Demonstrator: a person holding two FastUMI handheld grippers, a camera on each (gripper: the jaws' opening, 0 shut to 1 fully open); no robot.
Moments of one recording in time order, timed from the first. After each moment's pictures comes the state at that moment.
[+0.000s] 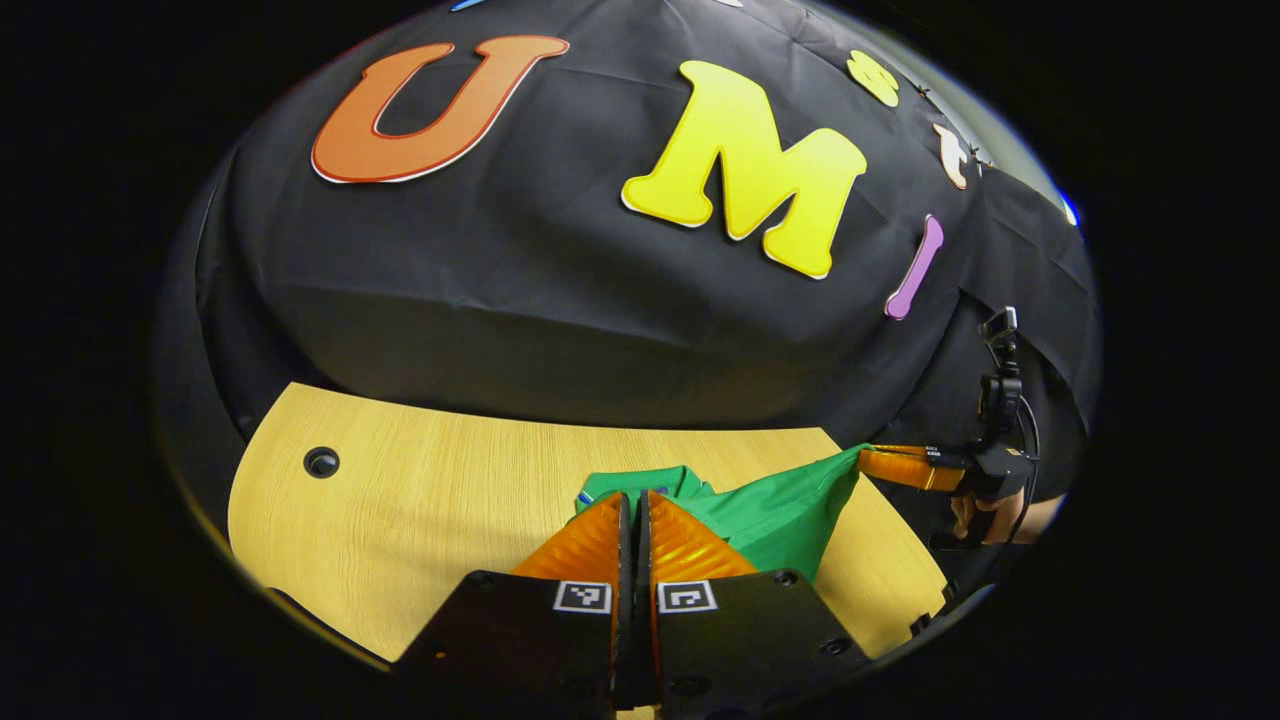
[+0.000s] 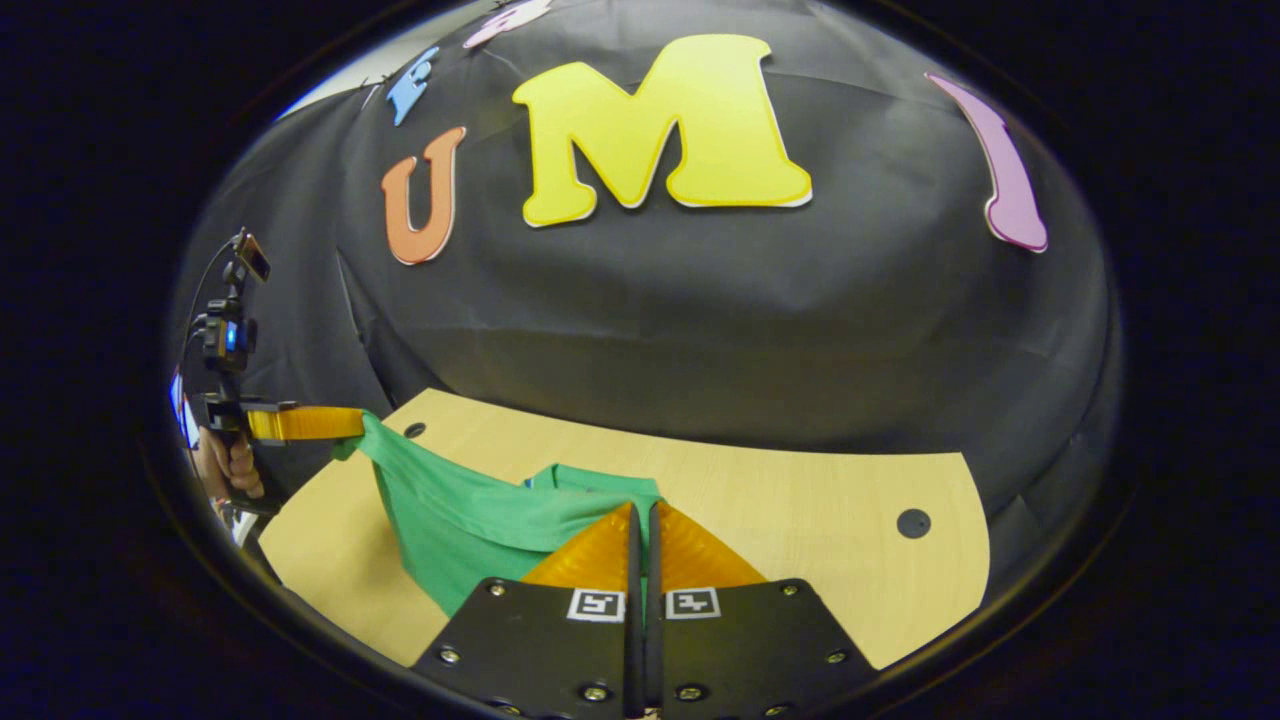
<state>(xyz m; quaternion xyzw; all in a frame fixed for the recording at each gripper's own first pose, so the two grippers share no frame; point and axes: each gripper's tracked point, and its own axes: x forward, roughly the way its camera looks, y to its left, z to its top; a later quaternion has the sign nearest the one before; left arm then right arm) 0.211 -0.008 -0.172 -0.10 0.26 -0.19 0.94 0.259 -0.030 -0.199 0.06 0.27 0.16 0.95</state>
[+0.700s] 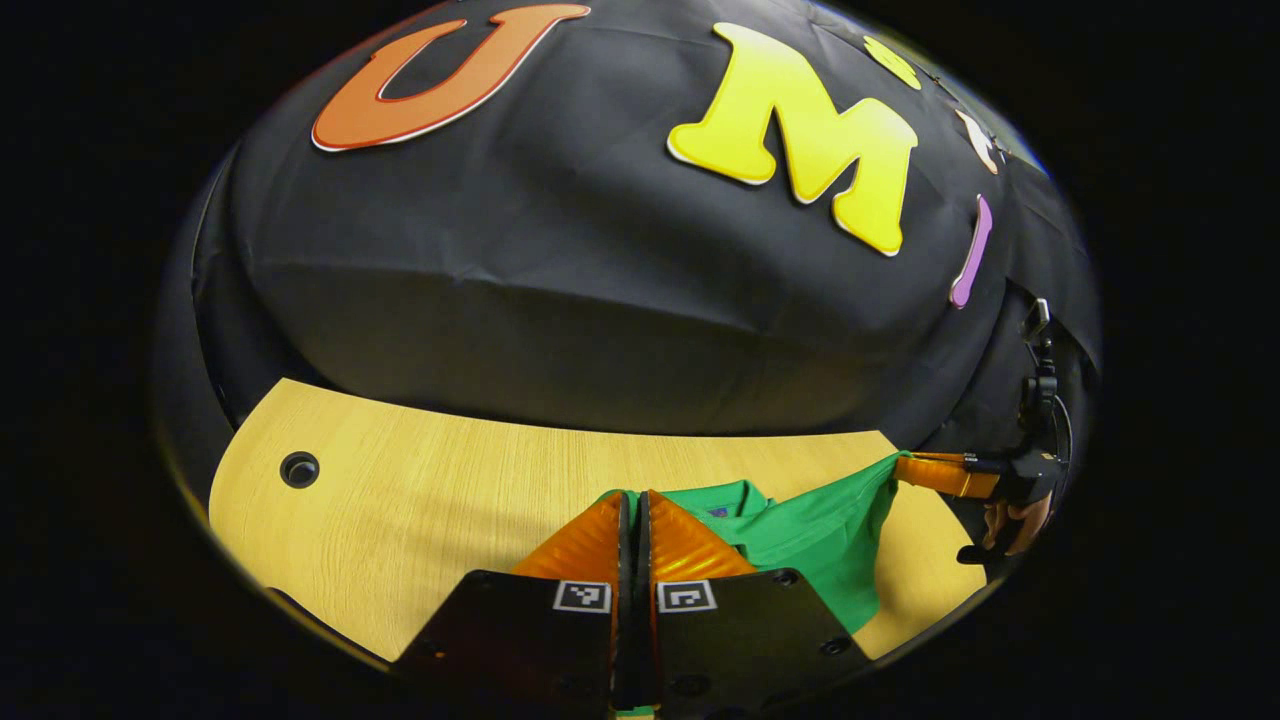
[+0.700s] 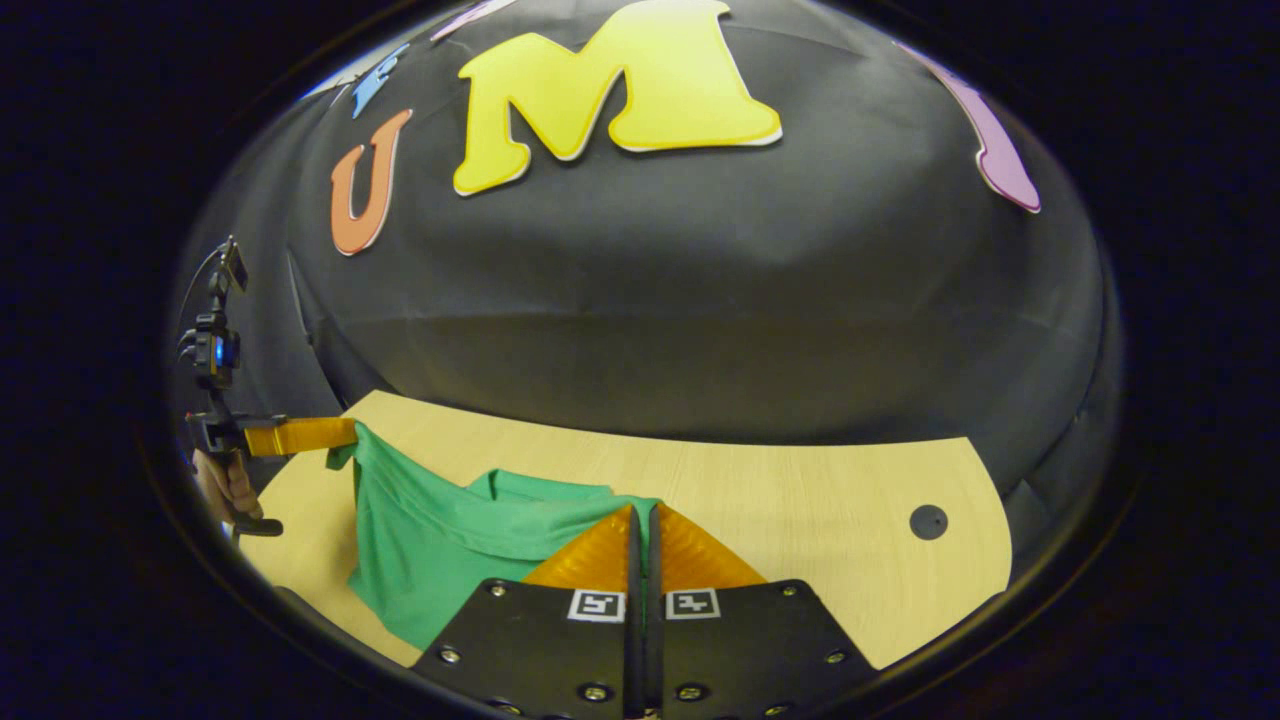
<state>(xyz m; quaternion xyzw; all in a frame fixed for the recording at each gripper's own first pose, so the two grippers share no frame) 0.286 -0.010 -0.250 -0.09 0.25 -0.13 0.95 0.323 -0.036 -0.266 0.06 0.27 0.11 0.95</state>
